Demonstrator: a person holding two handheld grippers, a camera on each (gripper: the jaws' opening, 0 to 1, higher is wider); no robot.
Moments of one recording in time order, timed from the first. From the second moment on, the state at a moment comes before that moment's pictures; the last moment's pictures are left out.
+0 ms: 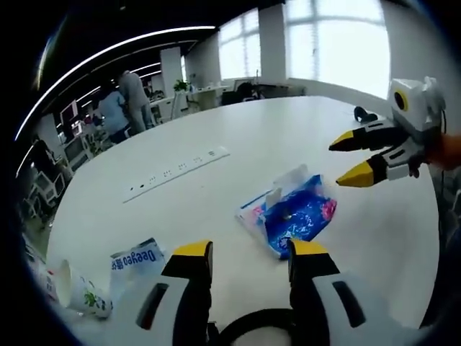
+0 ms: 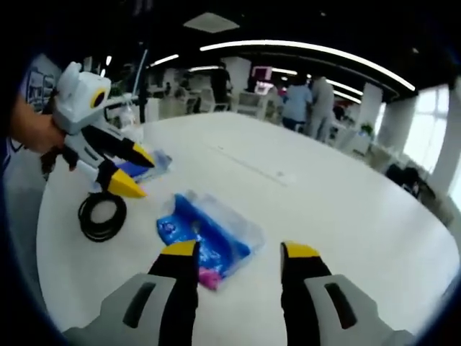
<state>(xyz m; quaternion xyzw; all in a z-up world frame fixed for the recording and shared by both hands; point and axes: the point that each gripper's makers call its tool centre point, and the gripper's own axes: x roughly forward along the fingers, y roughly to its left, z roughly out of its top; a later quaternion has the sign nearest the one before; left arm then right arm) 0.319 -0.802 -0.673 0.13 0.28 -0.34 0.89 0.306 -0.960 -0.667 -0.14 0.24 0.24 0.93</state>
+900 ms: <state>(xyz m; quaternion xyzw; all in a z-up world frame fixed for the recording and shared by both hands) 0.302 -0.753 -0.644 0.15 0.26 -0.32 0.90 0.287 -0.924 -0.635 -0.13 0.20 0.26 0.94</state>
